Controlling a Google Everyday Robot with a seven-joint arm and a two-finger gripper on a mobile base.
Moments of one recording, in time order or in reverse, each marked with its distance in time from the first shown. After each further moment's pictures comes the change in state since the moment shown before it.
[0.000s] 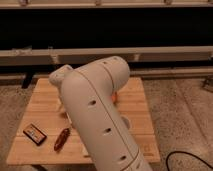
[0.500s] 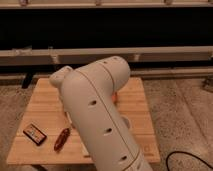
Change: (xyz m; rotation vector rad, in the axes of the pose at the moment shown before) arm 0.003 -0.004 -0.001 0.006 0.000 0.007
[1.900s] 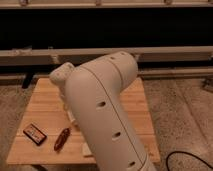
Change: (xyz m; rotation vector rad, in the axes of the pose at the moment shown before) arm 0.011 -0.004 -0.034 0.012 -0.026 -0.010
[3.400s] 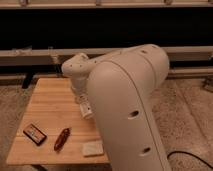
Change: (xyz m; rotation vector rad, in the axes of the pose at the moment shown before) arm 0.036 -0.069 -0.067 0.040 -0.049 0.064
